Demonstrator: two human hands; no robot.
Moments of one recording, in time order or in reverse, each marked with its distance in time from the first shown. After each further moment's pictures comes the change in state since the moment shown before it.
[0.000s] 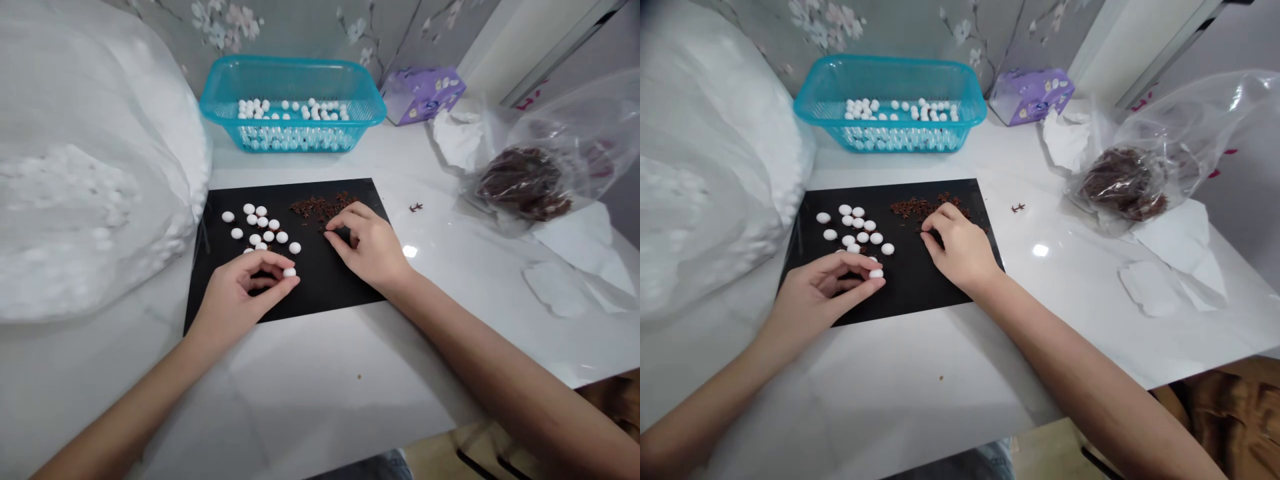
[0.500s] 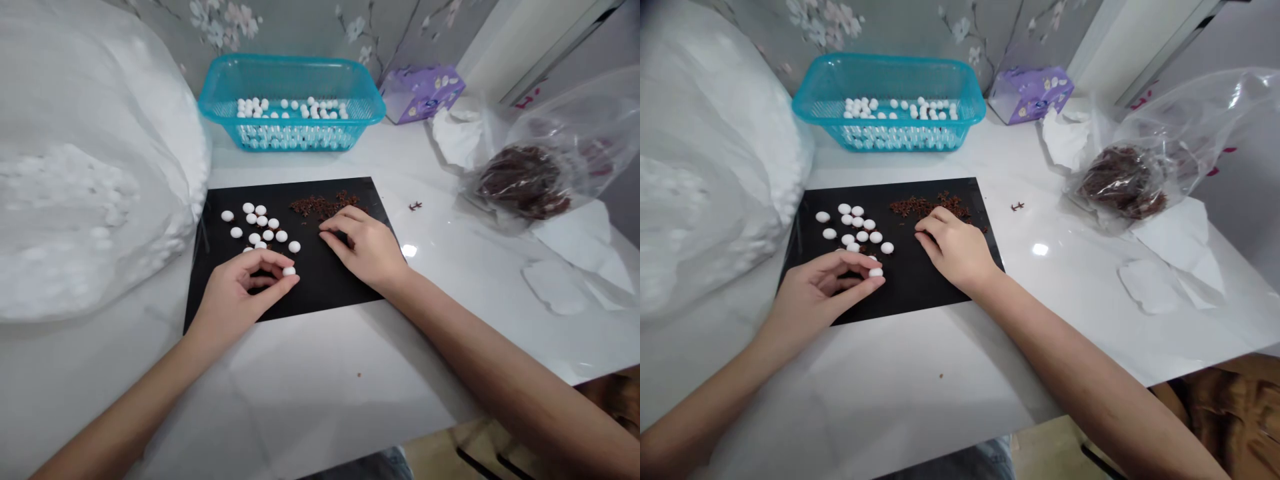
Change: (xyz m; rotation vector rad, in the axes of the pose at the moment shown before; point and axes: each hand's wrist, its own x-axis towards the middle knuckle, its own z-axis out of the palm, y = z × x) left_hand 0.000 0.000 0.000 0.005 0.008 0.000; right_hand -0.001 -0.001 0.001 0.020 -0.023 -0.074
